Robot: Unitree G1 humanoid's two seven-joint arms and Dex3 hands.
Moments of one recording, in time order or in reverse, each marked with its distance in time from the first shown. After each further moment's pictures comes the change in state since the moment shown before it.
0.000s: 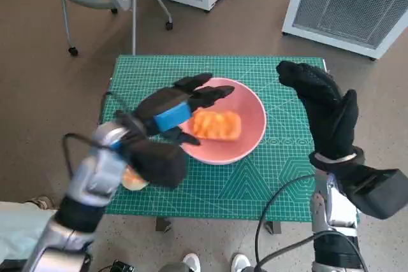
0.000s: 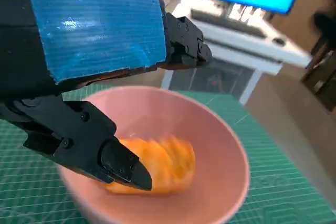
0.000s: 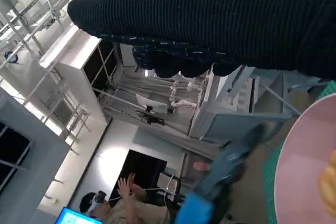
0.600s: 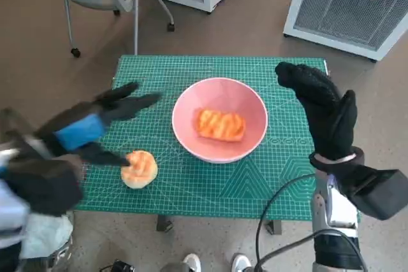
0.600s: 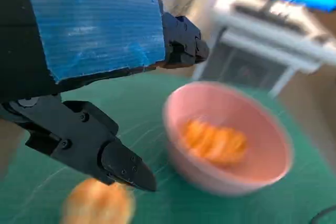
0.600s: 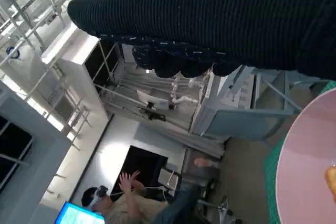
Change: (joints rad) left arm 0.265 0.311 0.330 -0.193 -0.295 0.123 -0.279; right arm 0.007 -0.003 0.001 -0.011 0.003 0.011 0.012
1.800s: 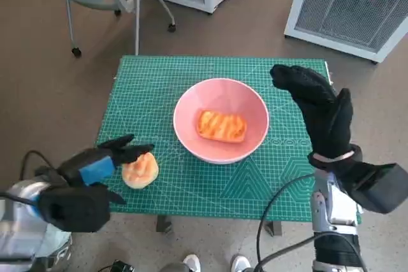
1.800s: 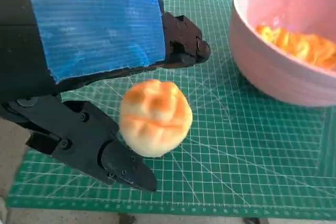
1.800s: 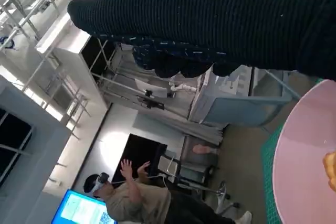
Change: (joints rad) left arm 0.185 -0.056 -0.192 0.127 0.262 -0.085 0.171; right arm -0.023 -0.007 -0.003 0.042 0.034 0.017 0.063
